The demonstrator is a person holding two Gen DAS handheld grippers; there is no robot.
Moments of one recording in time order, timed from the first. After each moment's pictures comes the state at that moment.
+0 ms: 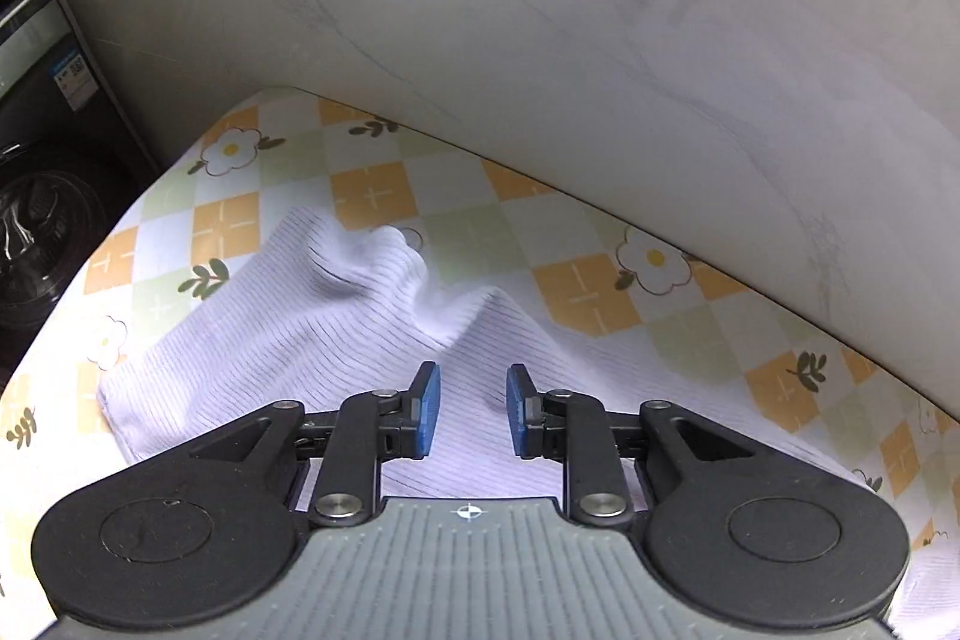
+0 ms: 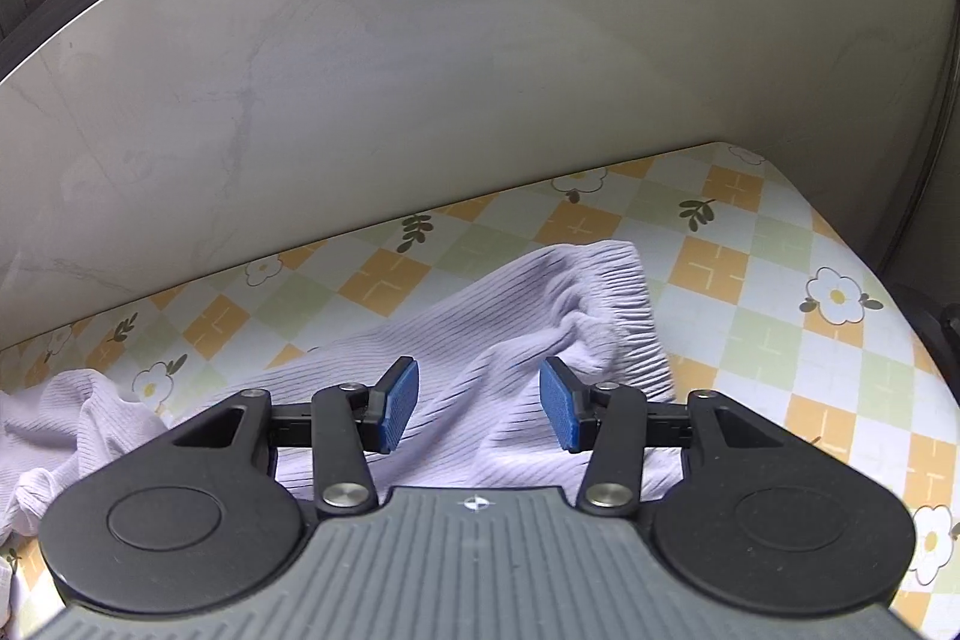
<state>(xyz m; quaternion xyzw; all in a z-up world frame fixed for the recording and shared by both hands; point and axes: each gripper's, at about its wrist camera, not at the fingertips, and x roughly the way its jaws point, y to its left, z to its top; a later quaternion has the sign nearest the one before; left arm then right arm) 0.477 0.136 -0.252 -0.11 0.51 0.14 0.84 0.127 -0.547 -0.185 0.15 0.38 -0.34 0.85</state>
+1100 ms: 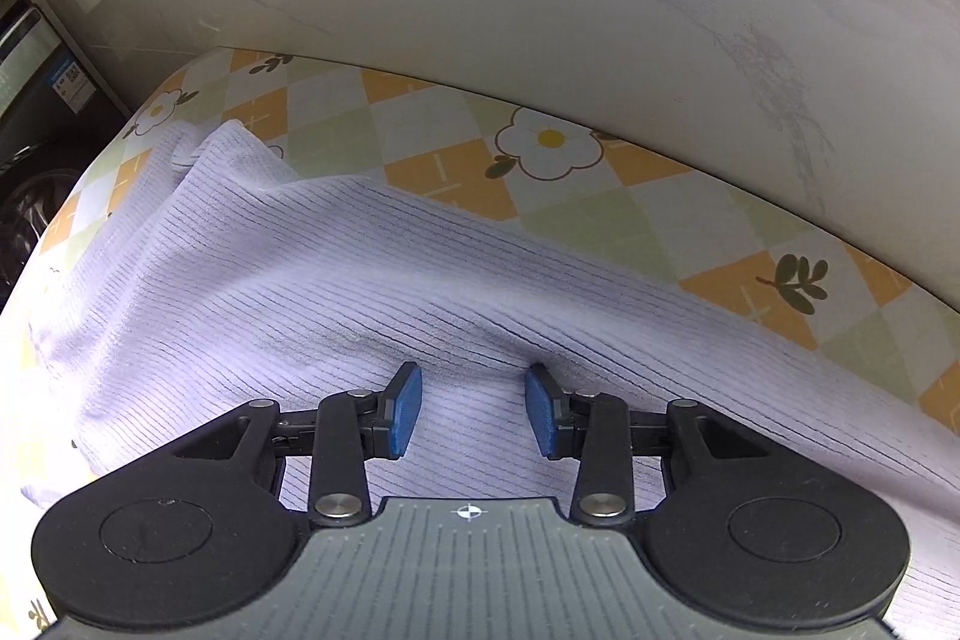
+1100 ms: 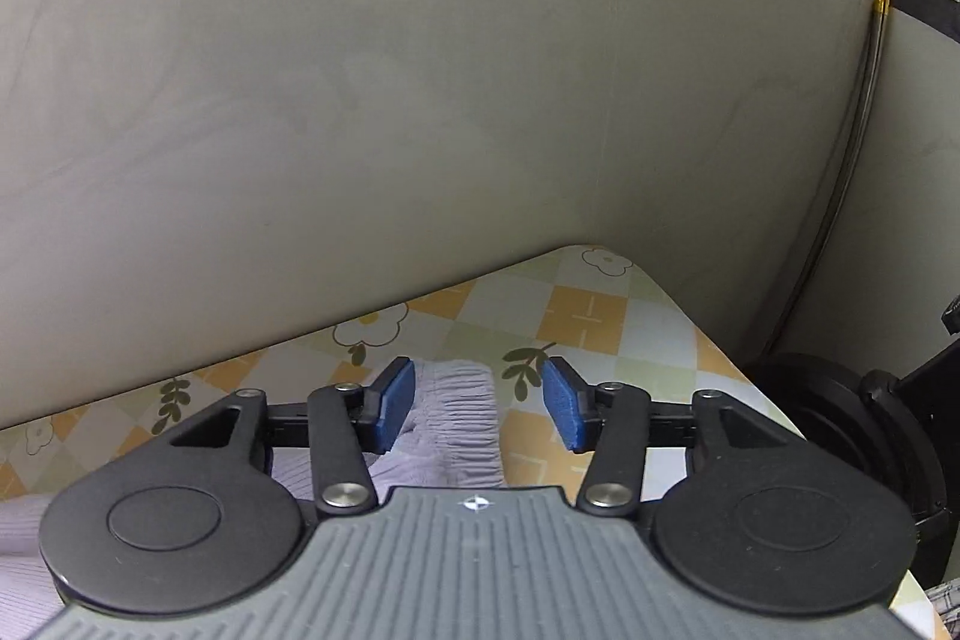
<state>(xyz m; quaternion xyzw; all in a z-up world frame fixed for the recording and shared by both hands) 0.516 0.023 -0.321 -0.04 0.54 0.19 0.82 0.134 -0.678 -0.195 0.12 0.32 -0.45 0.82</state>
